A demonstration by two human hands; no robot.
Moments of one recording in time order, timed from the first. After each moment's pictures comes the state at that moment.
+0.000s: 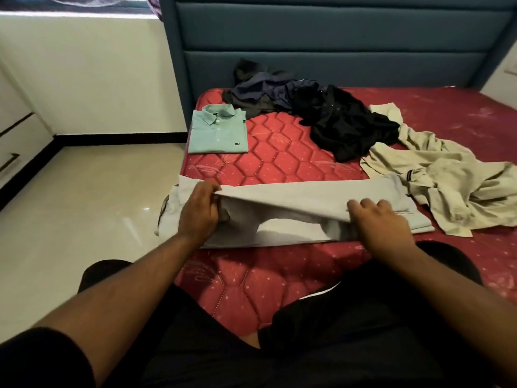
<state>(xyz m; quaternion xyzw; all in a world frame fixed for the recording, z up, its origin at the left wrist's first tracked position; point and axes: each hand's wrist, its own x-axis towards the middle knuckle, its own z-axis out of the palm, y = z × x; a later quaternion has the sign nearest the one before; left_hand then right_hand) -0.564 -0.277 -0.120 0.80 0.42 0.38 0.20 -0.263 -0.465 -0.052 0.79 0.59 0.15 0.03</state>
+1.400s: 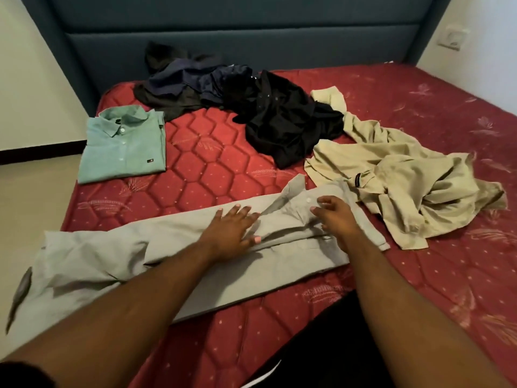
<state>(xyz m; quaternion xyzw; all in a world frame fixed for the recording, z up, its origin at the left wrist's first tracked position) -0.309 -0.220 -0.158 0.96 0.27 -0.07 0.10 -0.075 -0.348 -0.159 0.77 0.19 -0.31 -0.52</state>
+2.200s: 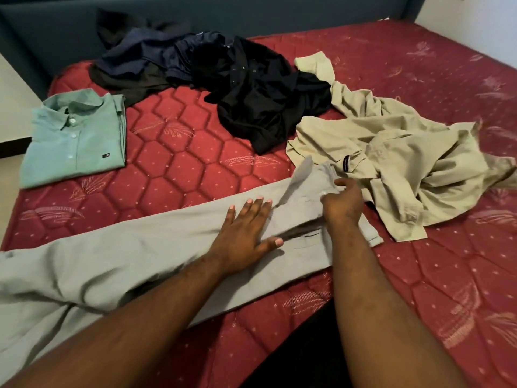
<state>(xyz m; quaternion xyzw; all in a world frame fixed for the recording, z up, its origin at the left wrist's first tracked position) -0.231 -0.251 -0.198 0.96 0.23 -0.03 0.17 -0.026 -0.336 -0.179 0.85 0.06 -0.13 -0.51</state>
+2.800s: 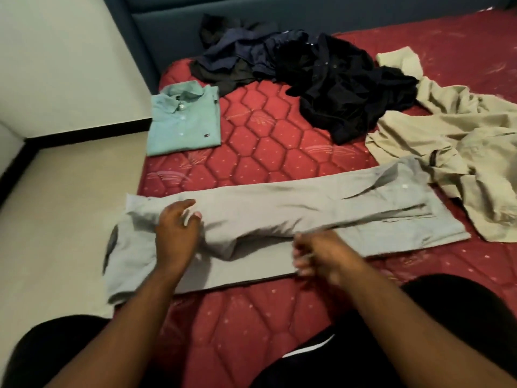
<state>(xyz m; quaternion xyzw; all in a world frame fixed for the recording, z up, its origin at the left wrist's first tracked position) -0.483 -0.219 -0.161 0.67 0.58 0.38 0.28 -0.243 -0.358 -0.142 0.67 0.11 -0.60 -0.41</state>
